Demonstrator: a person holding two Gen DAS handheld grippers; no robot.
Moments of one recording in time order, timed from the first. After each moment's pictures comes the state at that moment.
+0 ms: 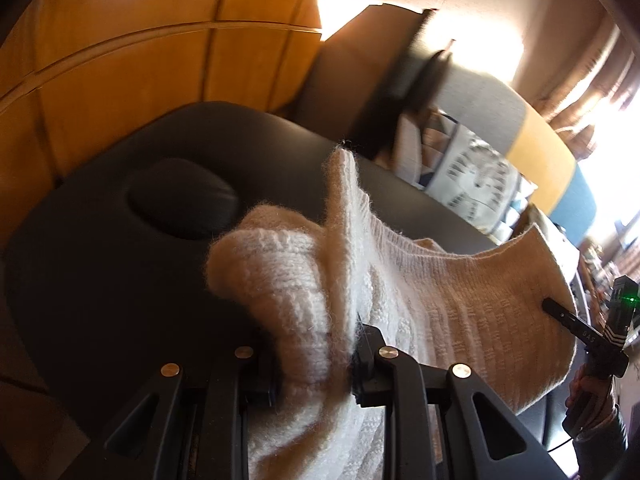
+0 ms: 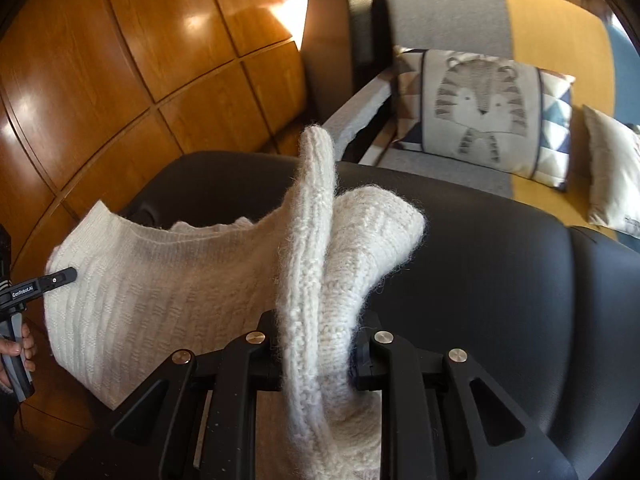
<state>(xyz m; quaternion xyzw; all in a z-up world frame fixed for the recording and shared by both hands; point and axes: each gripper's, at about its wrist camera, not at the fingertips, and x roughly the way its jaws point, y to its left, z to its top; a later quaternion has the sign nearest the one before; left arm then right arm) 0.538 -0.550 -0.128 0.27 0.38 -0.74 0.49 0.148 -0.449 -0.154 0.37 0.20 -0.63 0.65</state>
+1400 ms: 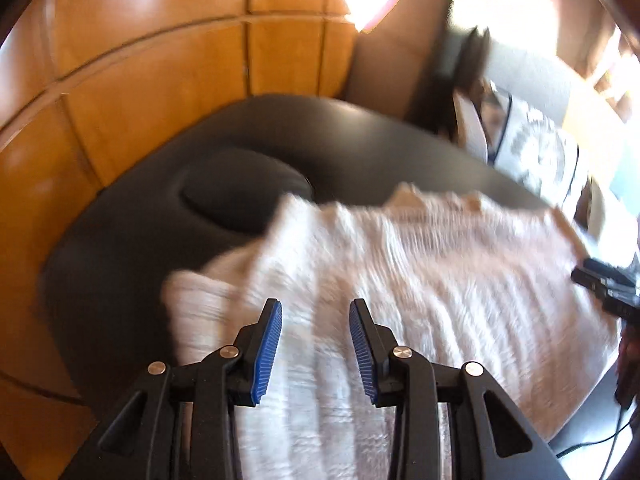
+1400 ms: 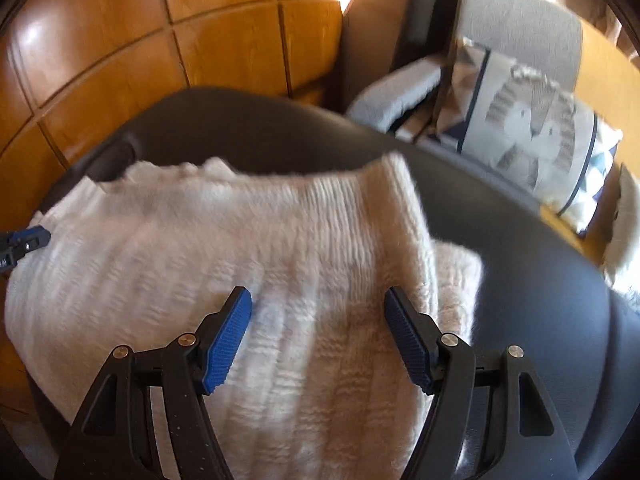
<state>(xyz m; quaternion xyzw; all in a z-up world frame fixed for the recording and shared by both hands) 0.452 -0.601 -0.207 0.35 0.32 -0.69 0.55 0.197 -0.518 -0.203 0.34 0.30 -0.60 0.65</state>
